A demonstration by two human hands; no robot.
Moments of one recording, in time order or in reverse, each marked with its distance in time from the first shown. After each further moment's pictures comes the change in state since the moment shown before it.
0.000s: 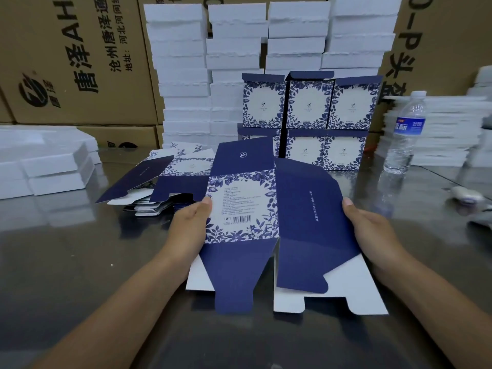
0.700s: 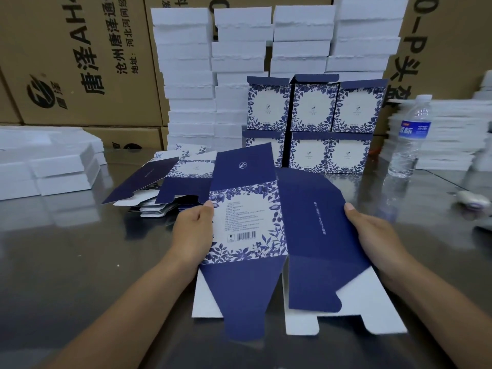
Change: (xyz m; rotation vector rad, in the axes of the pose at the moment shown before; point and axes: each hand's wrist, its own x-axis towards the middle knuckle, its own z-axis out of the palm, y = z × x) left_hand 0.002 -0.002 -0.002 0.164 0.108 0.115; right_hand -0.003 -0.001 0.001 -0.018 -0.049 0.024
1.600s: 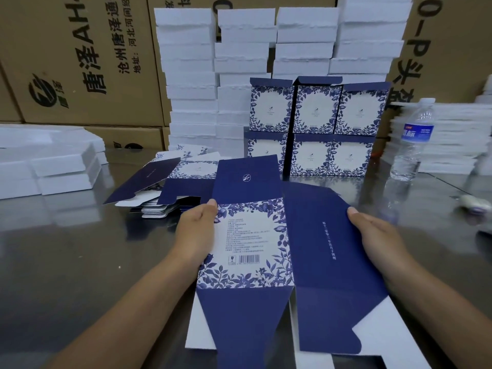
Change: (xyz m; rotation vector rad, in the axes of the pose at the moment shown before) left_hand -0.002 0.007 0.001 -0.072 0.004 -0.081; right_hand -0.003 -0.005 0.004 -0.007 0.036 -0.015
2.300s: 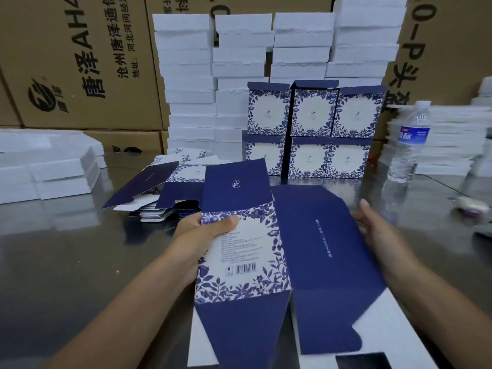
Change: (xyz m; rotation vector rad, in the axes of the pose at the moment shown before) left_hand -0.004 0.007 -0.003 -0.376 -0.211 -0.273; right_hand 0.005 -0.004 -0.004 0.252 -0.001 0.138
